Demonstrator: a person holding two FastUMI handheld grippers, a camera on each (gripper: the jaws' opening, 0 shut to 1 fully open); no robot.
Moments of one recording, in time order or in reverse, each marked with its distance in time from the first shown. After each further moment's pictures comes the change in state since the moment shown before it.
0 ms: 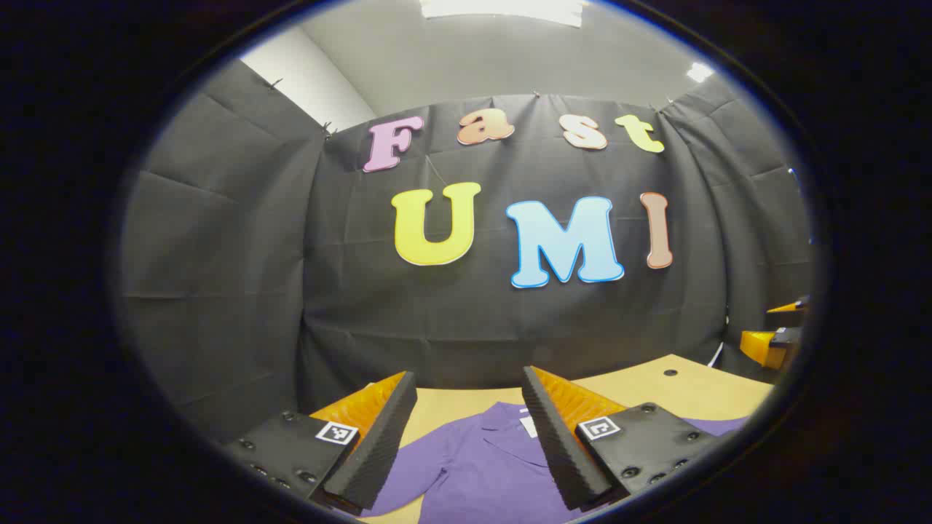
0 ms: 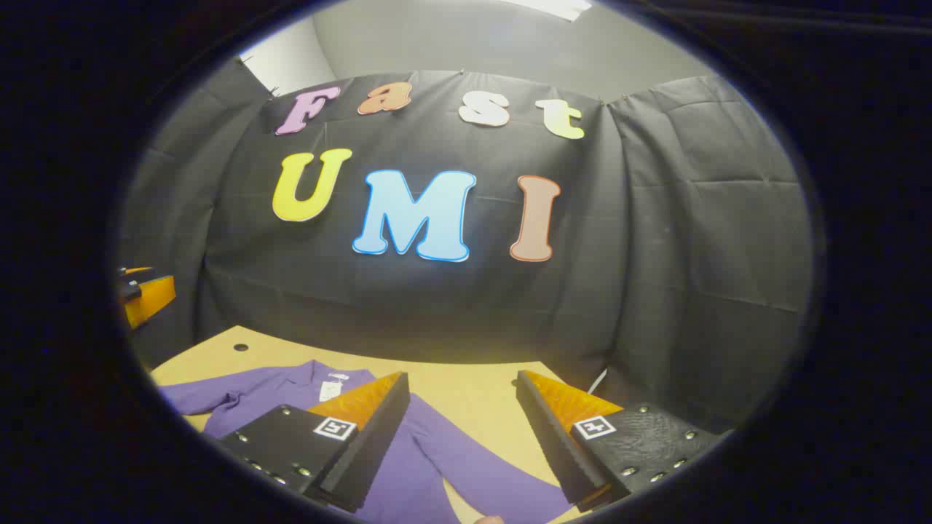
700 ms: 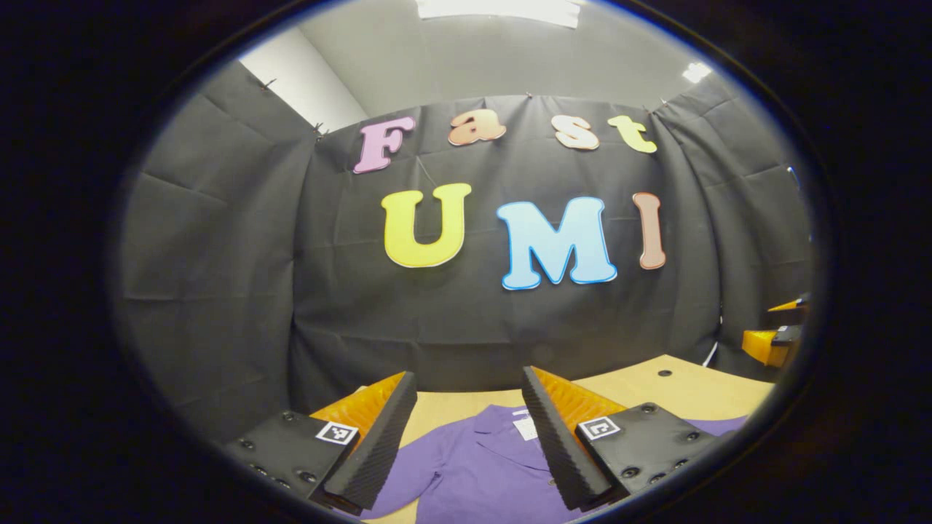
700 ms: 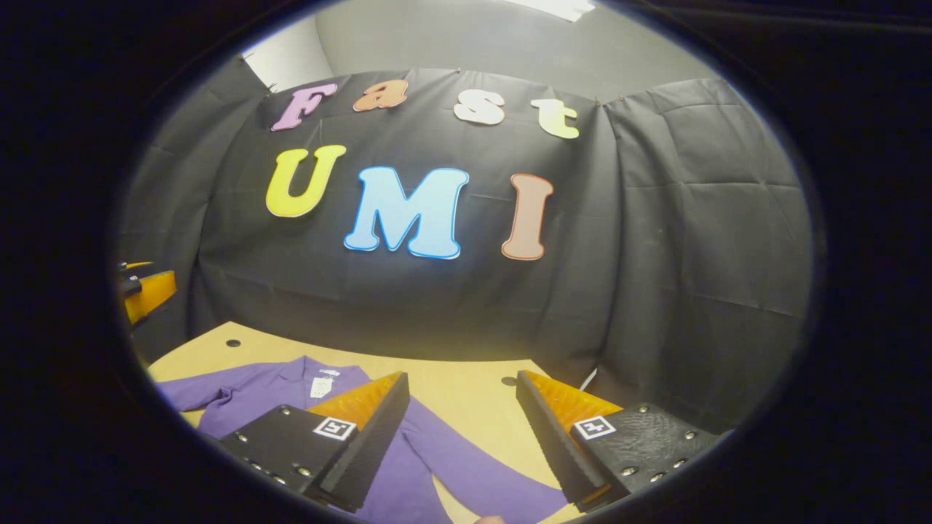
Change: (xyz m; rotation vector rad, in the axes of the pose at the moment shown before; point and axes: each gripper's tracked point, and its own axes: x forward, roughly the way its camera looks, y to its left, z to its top) left arm 0.008 -0.011 0.003 0.010 -0.005 -0.038; right arm -0.004 -0.009 -0.003 0.009 0.014 -0.020
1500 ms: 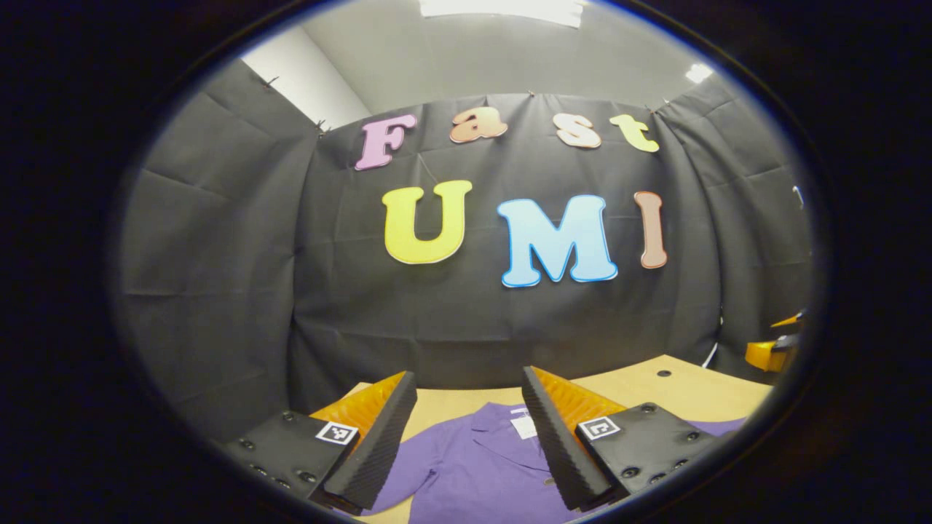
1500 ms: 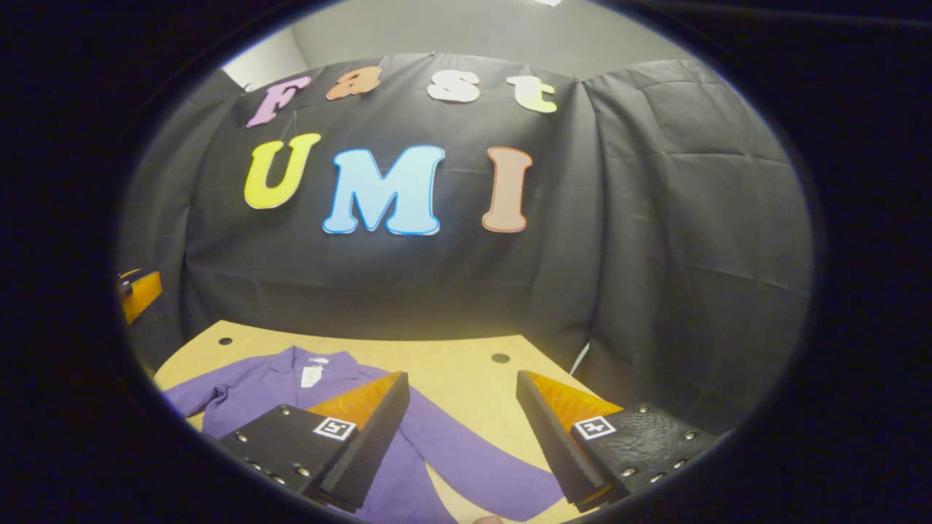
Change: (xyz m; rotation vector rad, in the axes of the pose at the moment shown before) left arm 0.000 -0.002 -0.007 -0.016 0.011 0.013; right arm 0.005 -0.034 -0.044 0.093 0.125 -0.063
